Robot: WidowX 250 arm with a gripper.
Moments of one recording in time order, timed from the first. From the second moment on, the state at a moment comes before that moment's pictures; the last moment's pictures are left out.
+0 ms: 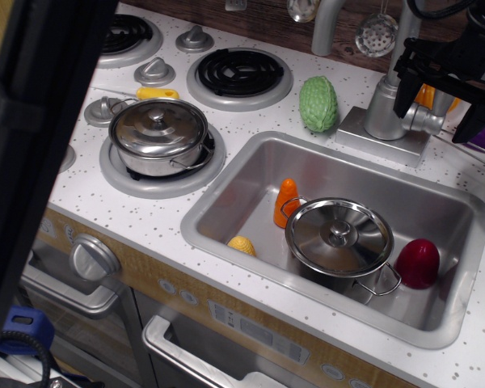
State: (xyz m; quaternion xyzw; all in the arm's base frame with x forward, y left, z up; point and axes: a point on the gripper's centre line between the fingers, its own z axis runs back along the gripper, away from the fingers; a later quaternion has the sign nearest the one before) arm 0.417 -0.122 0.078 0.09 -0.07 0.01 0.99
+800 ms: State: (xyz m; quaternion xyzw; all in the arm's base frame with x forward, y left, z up) arm 0.439 -0.121 0.065 0.14 -0.14 0.00 0.98
